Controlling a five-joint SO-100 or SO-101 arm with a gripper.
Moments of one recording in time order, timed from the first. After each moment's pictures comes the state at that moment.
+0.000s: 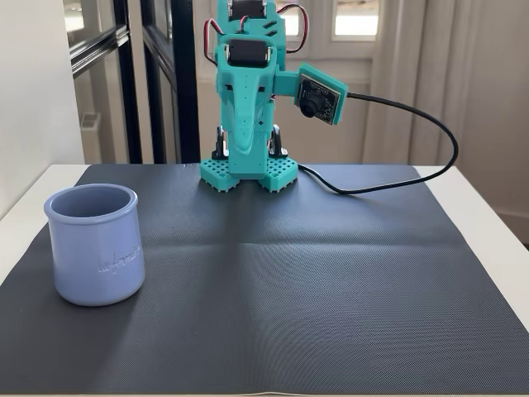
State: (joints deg) arm -1.2 193.5 169.4 56.2 -1.0
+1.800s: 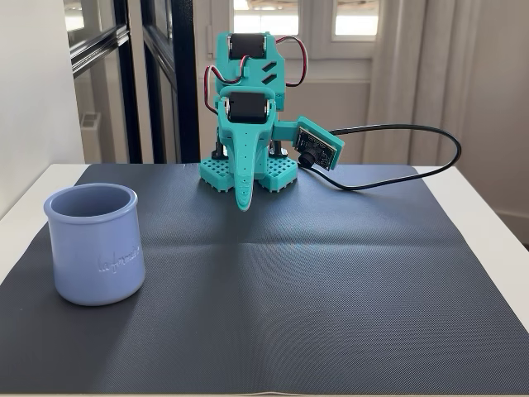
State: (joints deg) arm -1.4 194.2 180.1 52.6 -1.1
